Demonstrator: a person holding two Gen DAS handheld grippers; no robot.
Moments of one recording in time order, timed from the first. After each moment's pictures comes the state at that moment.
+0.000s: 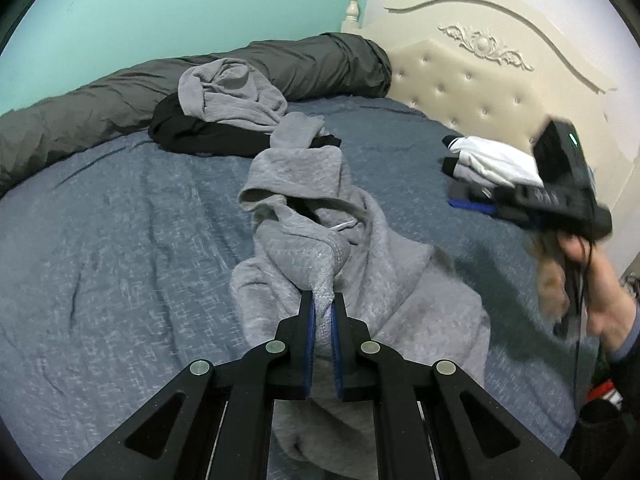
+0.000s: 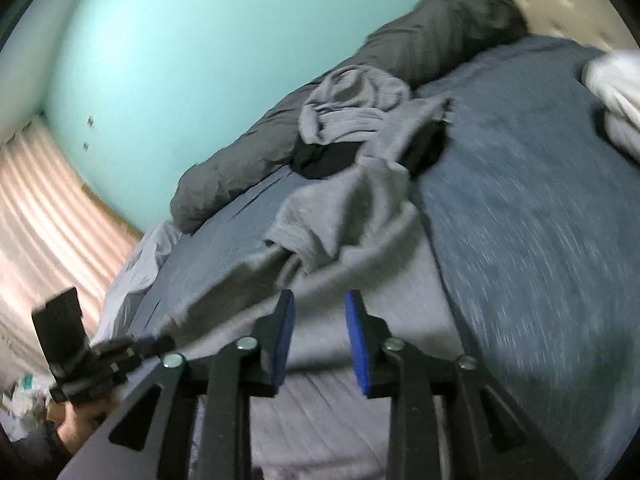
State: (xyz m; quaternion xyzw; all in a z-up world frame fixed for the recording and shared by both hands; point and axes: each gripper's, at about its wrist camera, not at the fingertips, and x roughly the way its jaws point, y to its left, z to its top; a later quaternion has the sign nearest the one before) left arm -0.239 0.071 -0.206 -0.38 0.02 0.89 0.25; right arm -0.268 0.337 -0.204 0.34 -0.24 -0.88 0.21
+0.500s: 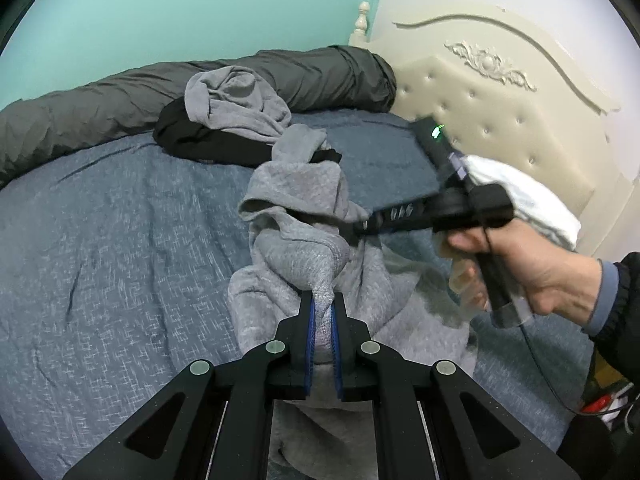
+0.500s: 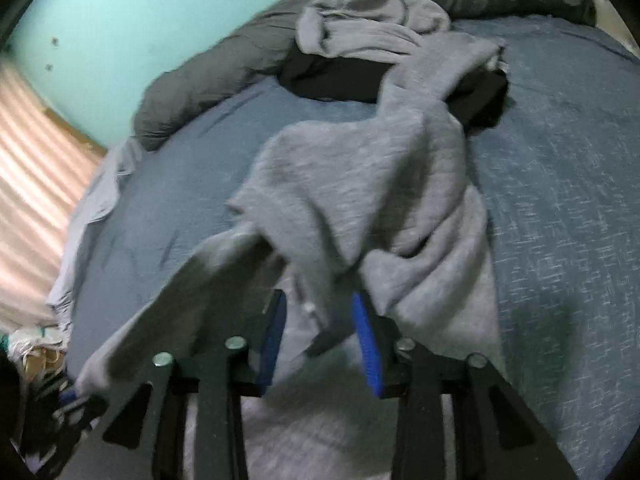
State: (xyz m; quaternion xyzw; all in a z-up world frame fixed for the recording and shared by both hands) left arm -0.236 0.069 -0.193 -0.36 -0.01 0.90 0.24; right arm -0.371 0.260 -0.242 0.50 -0.14 -0.83 0.20
